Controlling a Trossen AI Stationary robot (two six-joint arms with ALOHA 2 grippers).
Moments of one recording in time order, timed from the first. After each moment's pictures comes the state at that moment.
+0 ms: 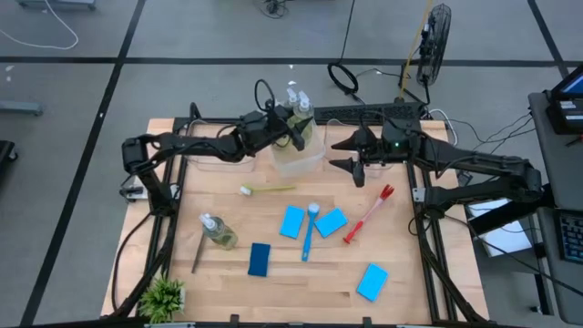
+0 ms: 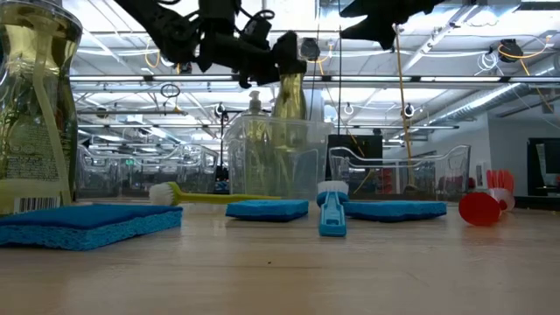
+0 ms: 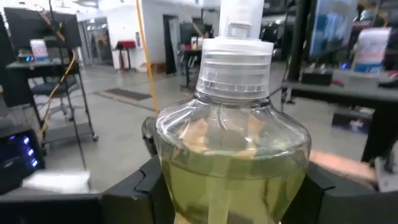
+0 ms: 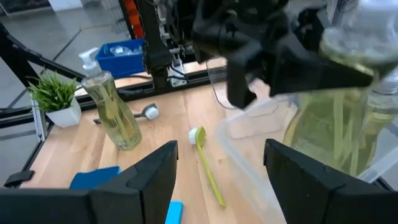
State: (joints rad) left arm 0.36 1.73 1.08 0.71 -0.24 0.03; right arm -0.26 1.04 0.95 -0.20 -0.13 0.11
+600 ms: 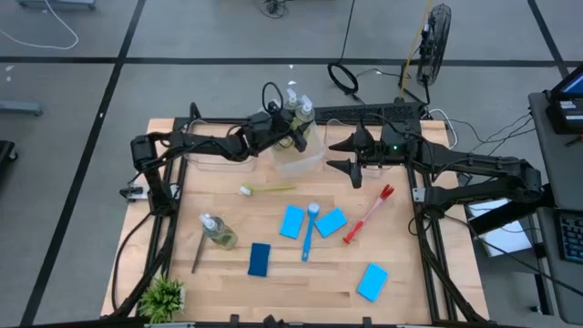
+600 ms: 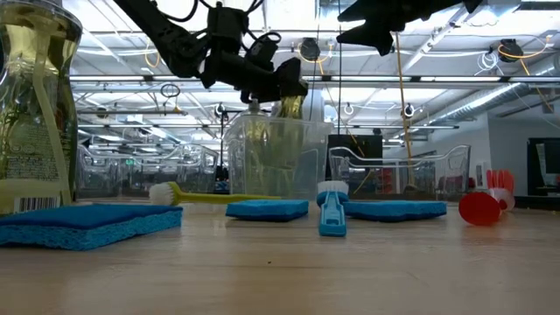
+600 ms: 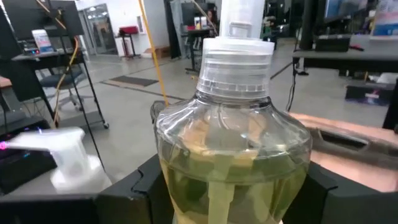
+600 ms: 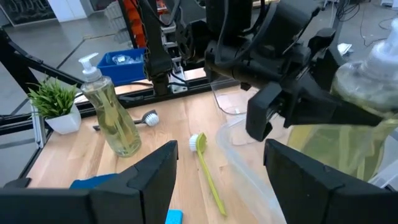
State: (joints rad) left arm 0.39 1.80 1.08 0.70 -0.23 0.08; right arm -0.26 1.04 0.89 -0.10 -0.13 0.12
